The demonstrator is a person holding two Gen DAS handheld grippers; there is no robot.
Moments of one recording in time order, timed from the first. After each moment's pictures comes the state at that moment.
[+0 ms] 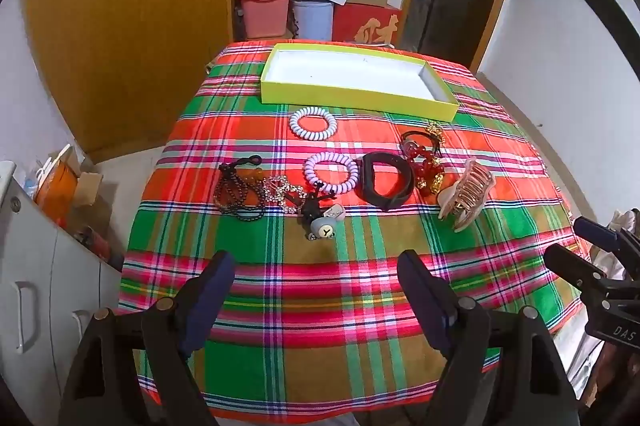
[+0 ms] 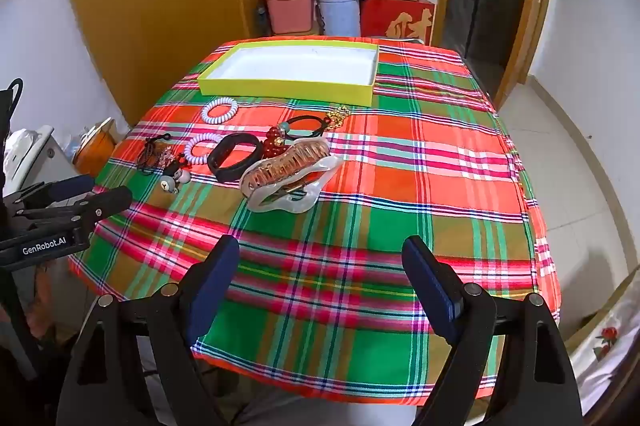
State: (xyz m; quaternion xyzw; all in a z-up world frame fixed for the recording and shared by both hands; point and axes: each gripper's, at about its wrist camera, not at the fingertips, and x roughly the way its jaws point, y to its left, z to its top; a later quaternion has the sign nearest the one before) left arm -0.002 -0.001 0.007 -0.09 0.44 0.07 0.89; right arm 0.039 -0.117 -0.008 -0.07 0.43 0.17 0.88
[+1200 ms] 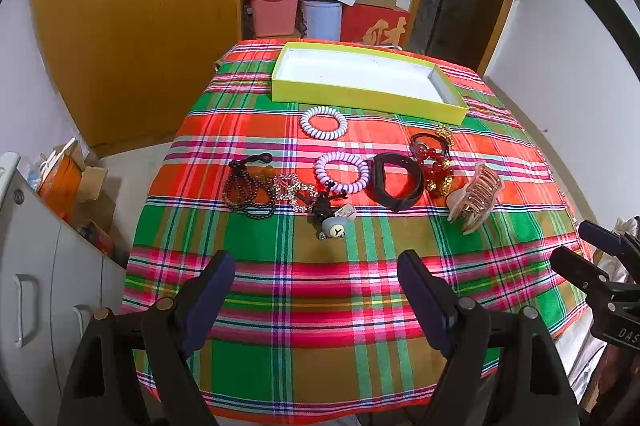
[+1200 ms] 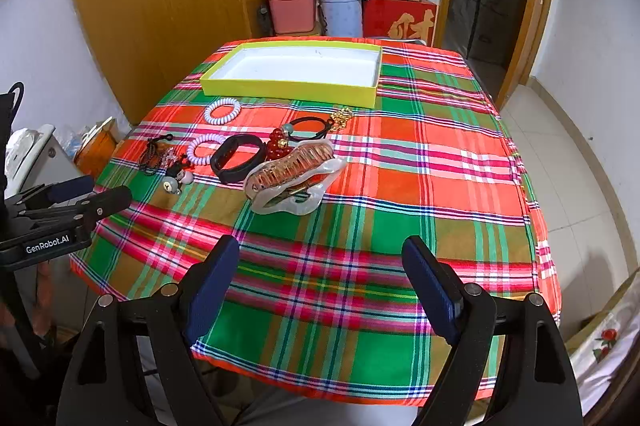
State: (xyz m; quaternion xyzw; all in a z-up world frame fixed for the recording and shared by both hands) left arm -0.003 0.004 0.004 -0.09 0.44 0.09 0.89; right arm 0.039 -0.114 -0.004 -0.07 0.43 0.17 0.88
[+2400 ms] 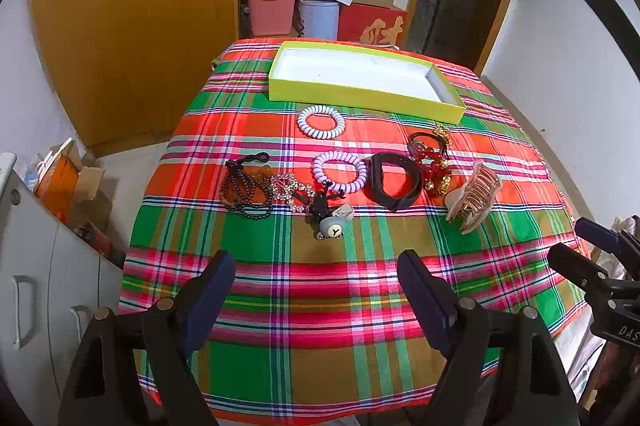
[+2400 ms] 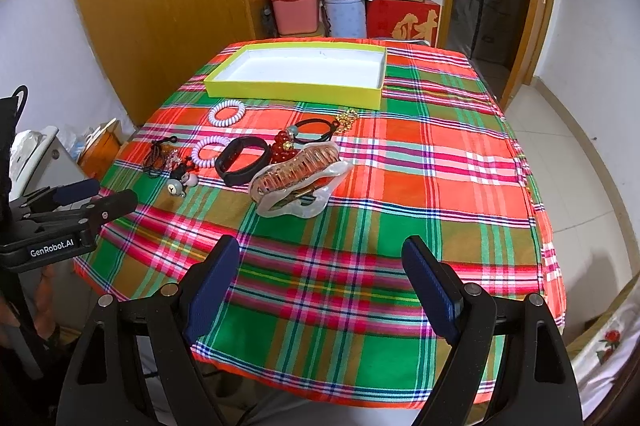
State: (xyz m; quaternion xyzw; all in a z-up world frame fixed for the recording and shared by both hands) left arm -0.002 0.004 0.003 -0.10 0.44 0.08 0.89; right arm 0.040 -0.112 -0.004 -0.07 0.43 0.18 0.88
